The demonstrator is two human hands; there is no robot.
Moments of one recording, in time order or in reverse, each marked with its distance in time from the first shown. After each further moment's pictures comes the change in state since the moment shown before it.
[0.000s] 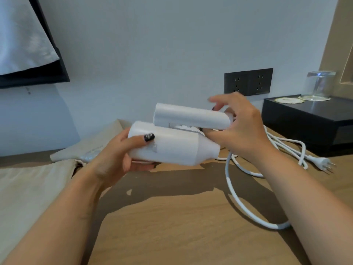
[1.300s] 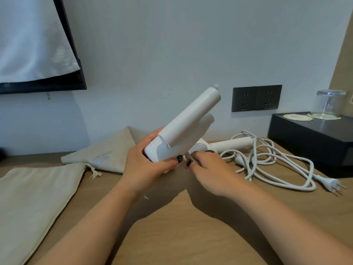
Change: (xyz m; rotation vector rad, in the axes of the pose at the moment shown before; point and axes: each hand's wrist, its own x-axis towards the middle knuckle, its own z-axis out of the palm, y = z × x) left_hand 0.004 -0.022 0.030 0.251 0.336 0.385; right_hand -0.022 -0.020 0.048 -0.061 -0.669 0.261
